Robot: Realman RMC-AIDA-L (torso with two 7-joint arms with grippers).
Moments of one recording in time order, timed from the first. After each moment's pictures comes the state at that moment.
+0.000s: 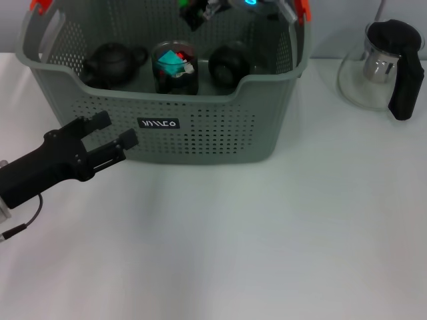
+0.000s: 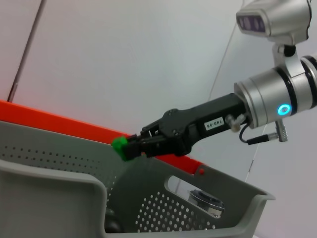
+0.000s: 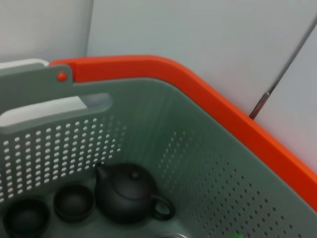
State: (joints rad) left arm -0.39 -2.14 0.28 0.57 1.93 1.64 -1.23; right arm 1.34 2.11 -1.45 -0.50 -2.52 -0.60 2.55
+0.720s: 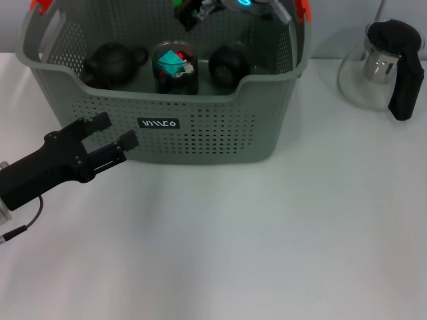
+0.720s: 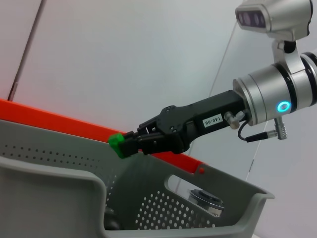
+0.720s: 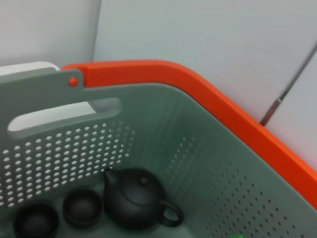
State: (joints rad) left arm -0.38 -2.14 0.28 0.57 1.93 1.64 -1.22; right arm 1.36 2.11 -1.47 -0.49 -2.50 -0.59 2.54
